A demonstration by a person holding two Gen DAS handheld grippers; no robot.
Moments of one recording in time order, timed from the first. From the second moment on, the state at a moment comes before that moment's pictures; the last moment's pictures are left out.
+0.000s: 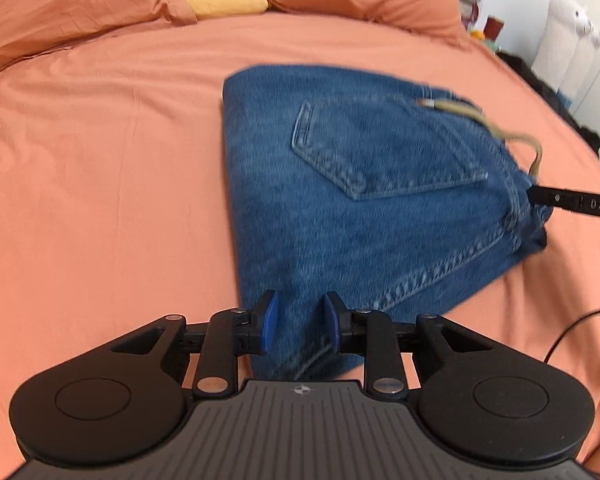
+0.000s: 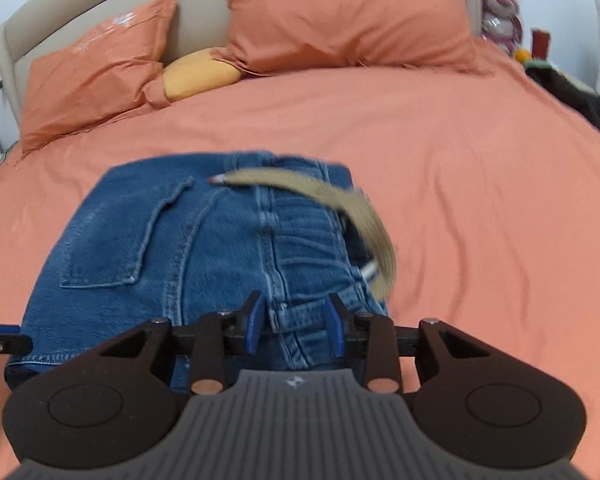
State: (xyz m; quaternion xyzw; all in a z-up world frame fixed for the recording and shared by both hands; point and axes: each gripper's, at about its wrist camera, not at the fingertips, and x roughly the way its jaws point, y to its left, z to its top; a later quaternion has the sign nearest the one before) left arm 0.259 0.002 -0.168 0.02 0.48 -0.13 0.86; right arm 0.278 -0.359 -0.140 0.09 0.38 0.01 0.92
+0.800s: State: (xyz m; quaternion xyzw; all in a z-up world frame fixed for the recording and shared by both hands) left arm 0.297 0.018 -0.139 -0.01 0.46 -0.10 0.88; right arm 0.224 -0.397 -0.155 0.30 0.32 -0.04 0.90
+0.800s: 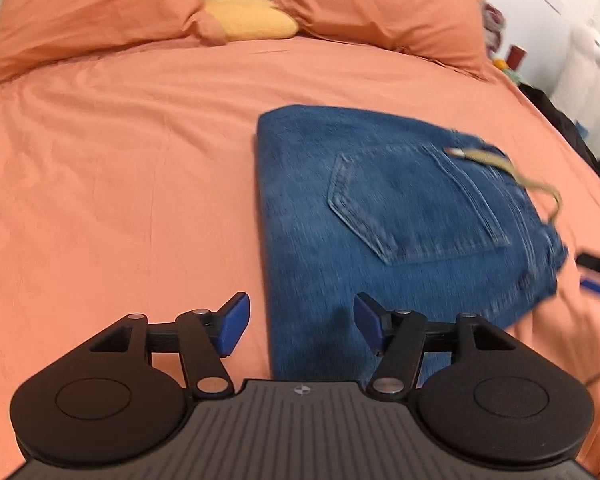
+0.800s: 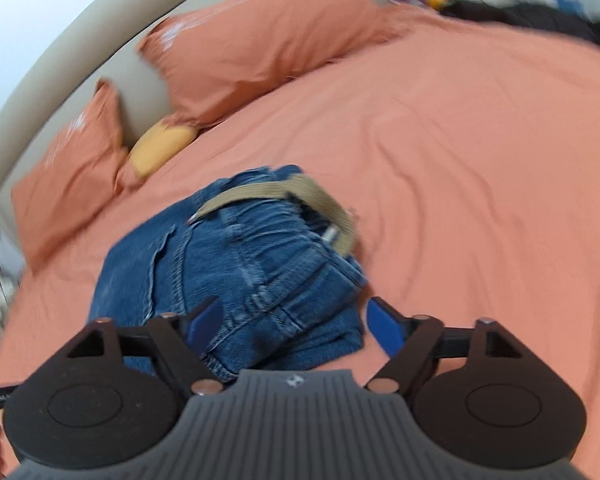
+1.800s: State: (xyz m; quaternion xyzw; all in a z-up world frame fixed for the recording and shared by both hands) left arm 0.417 -0.006 -0.196 -0.03 0.51 -0.10 0.85; right arm 0.285 -0.425 -0.223 0.42 0.34 0.04 0.84
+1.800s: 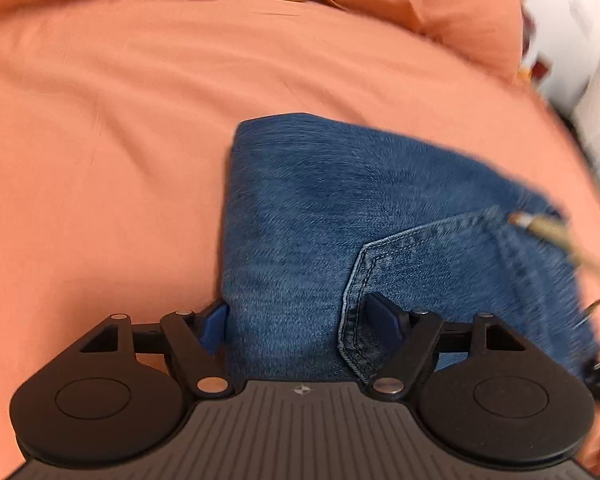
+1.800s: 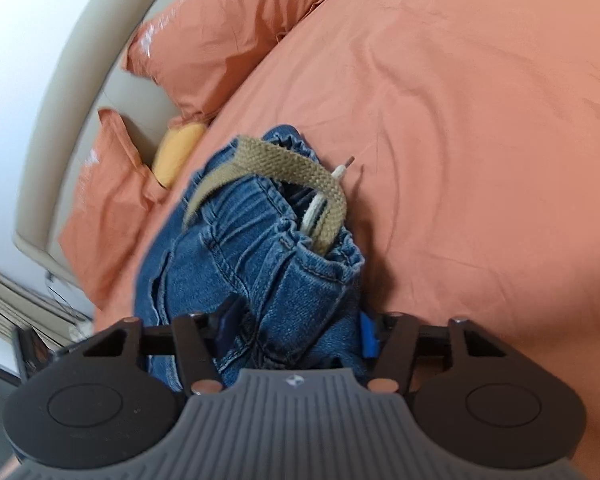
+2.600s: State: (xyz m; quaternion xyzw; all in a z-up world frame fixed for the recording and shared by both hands) left arm 0.394 -0.012 -0.136 -0.04 0.47 -0.08 0.88; right arm 0.277 -0.436 -0.216 0.44 0.30 0.08 0.84
